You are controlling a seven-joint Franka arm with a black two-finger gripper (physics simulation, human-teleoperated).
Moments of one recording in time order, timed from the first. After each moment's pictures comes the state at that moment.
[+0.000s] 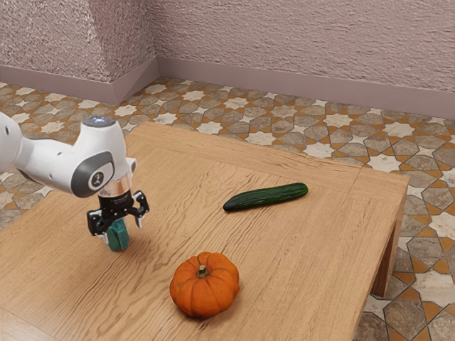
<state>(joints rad) -0.05 0.11 0.18 -2.30 0.11 2.38 -1.10</state>
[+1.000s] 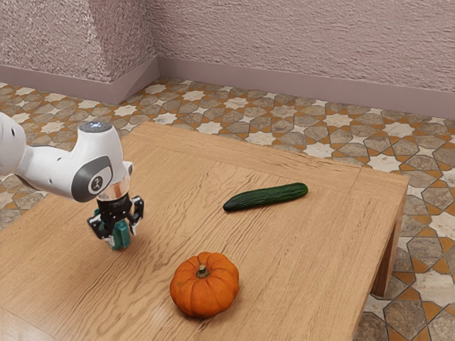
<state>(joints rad) -0.03 0.15 0.19 -2.30 0.08 2.43 -1.09</state>
